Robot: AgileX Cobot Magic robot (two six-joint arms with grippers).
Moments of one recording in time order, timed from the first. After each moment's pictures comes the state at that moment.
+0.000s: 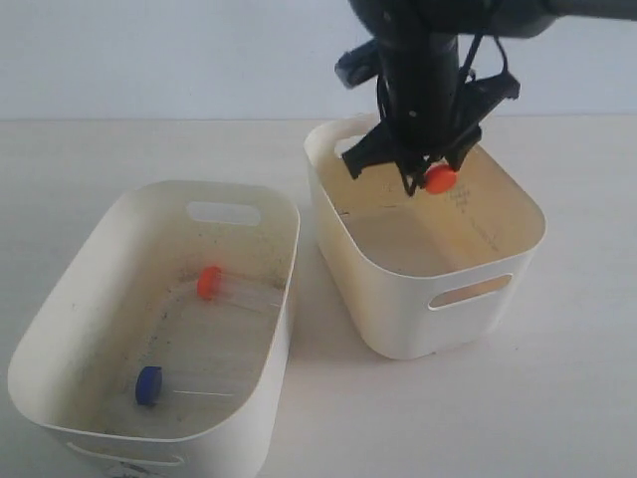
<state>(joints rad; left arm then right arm) -0.02 0.00 0.00 0.18 0.27 -0.02 0.49 1.99 -1.69 -0.43 1.19 0.38</state>
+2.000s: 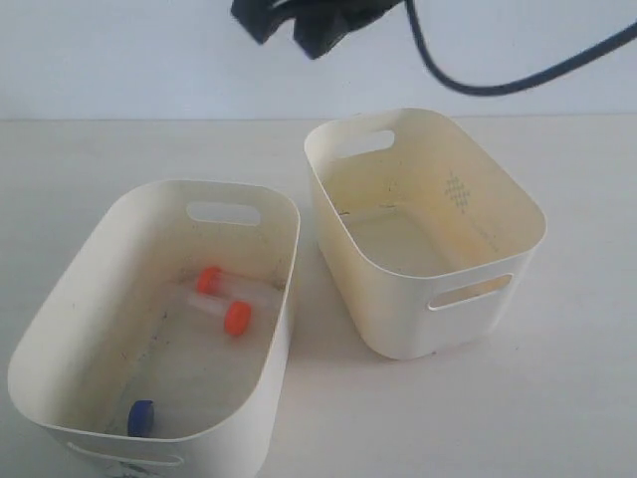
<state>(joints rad) -0.02 0.00 0.00 0.18 0.27 -0.02 0.65 1.57 -1.69 -0.07 1.07 -0.11</state>
